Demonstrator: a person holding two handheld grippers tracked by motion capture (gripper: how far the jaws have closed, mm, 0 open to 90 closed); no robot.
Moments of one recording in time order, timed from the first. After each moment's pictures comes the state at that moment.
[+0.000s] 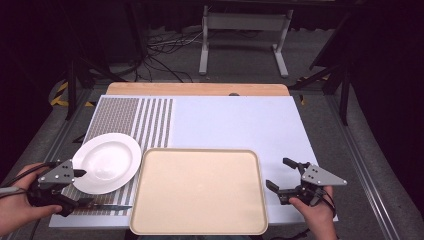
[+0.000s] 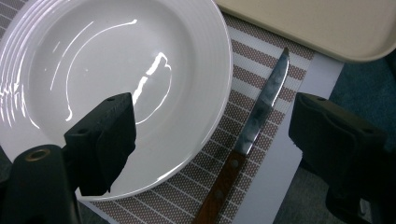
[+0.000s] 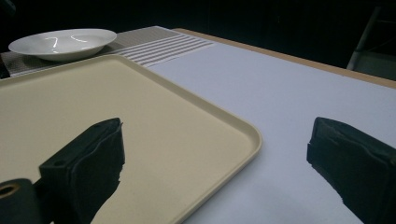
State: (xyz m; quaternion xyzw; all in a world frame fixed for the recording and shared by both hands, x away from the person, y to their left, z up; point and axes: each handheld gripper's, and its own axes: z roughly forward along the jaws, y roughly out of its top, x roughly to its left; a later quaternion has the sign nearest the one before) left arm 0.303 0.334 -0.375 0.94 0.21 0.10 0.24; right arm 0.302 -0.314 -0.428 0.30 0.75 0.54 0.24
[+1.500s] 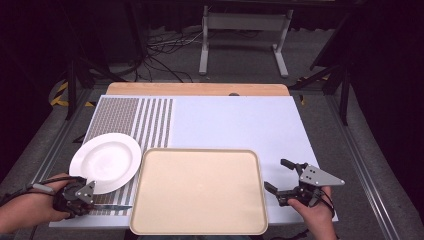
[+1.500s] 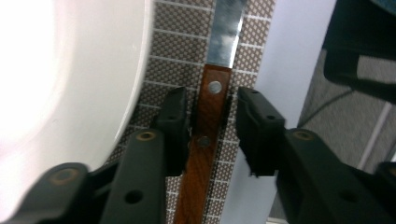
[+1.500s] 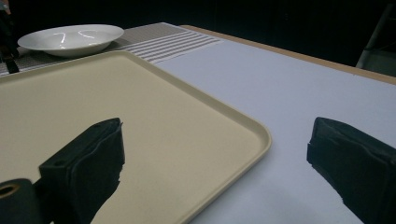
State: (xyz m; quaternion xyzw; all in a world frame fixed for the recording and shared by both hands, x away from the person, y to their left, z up) left arm 0.317 0.312 -0.424 1.00 0.04 0.02 0.00; right arm 0.302 -0.310 -0.430 0.29 0.75 0.54 0.23
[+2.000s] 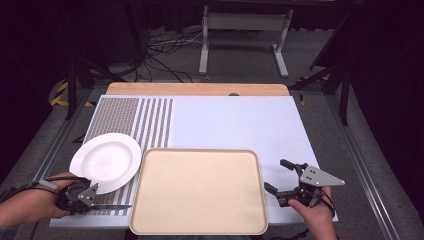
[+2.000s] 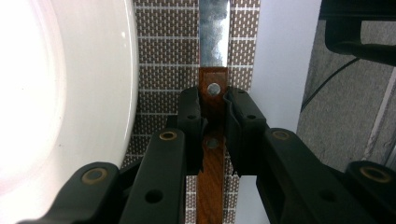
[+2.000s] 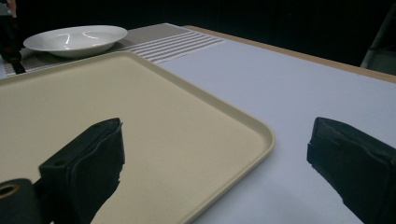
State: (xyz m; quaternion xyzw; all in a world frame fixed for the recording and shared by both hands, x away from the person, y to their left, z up) left arm 0.320 0.309 -0.425 1.00 0.00 0.01 -0.02; right arm 0.301 -0.311 -0.430 0.29 0.75 0.55 0.22
